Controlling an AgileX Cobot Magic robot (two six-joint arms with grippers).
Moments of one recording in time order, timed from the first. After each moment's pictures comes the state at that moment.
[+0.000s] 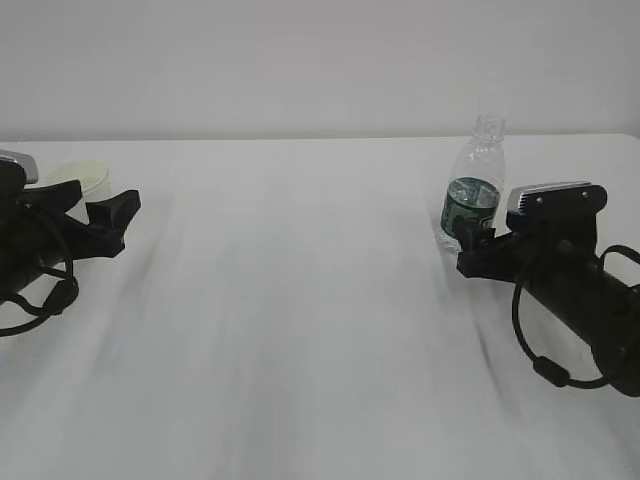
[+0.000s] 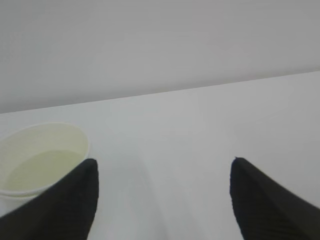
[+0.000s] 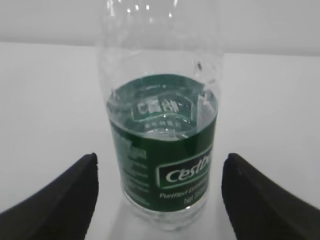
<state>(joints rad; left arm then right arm) -0.13 1.95 -0.58 0.18 -1.16 -0.10 0.16 2.15 -0.67 -0.10 -1.14 0.01</state>
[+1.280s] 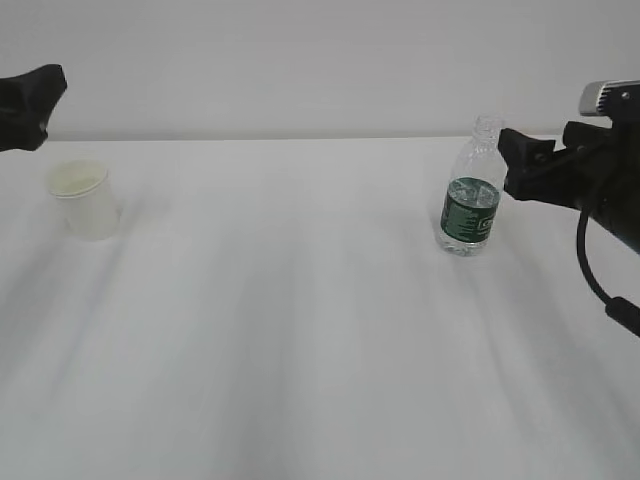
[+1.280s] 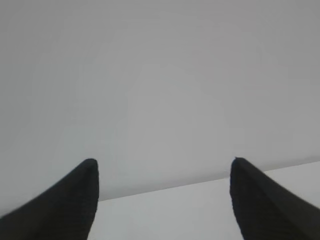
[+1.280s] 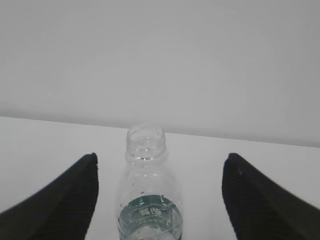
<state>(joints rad) -0.13 1.47 -0.57 0.13 -0.87 -0.10 0.16 1.67 -0.58 -0.05 -0.87 -0.02</state>
